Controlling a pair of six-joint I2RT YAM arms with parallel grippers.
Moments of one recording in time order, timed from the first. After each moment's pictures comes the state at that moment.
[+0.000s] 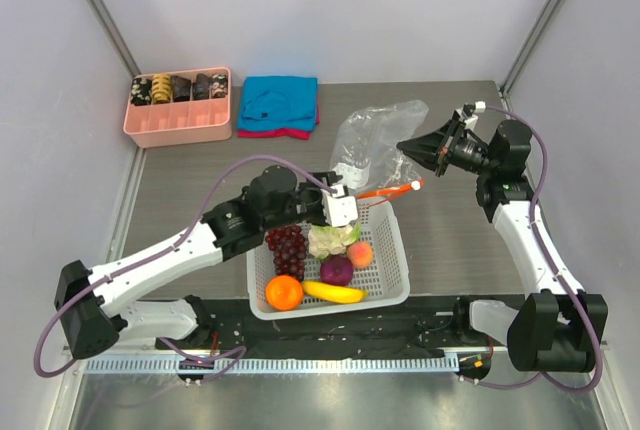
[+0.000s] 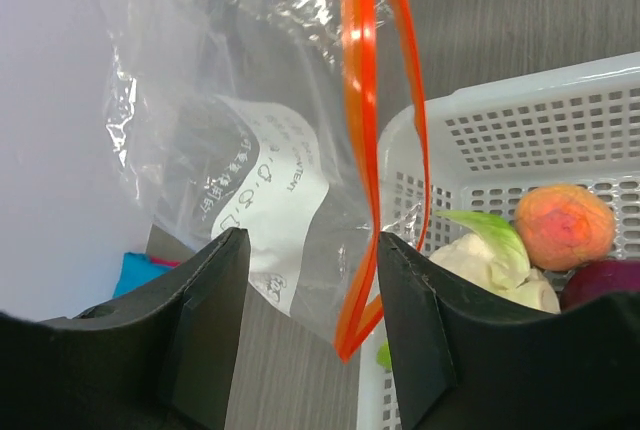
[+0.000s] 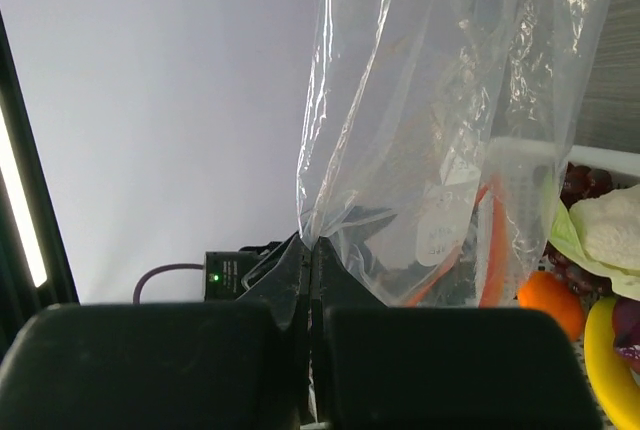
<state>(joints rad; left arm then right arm) -0.95 1.17 0.99 -0.10 0.14 0.71 -0.04 1.13 0.86 0.23 -1.07 1.48</state>
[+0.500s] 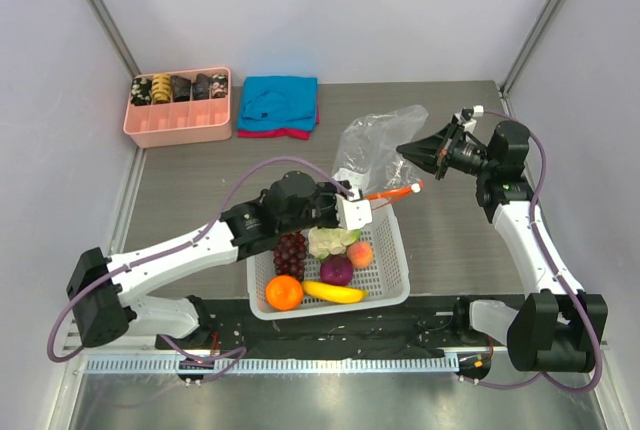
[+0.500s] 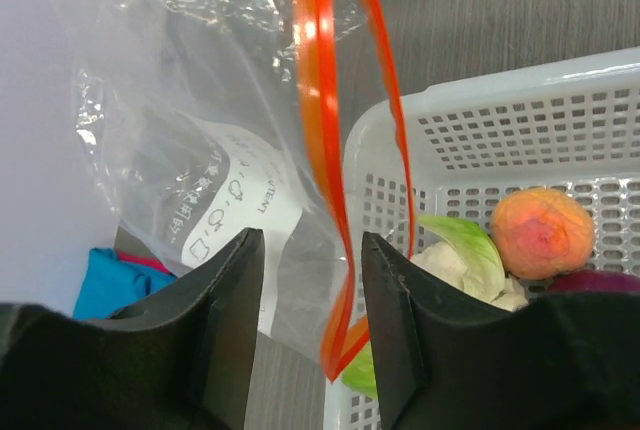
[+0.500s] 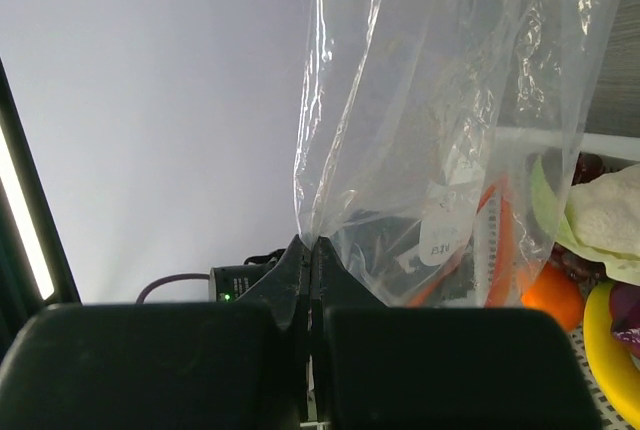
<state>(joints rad) -1.02 1.26 0.99 -0.08 0.08 0.69 -0.04 1.13 0.85 0.15 -1.07 1.45</state>
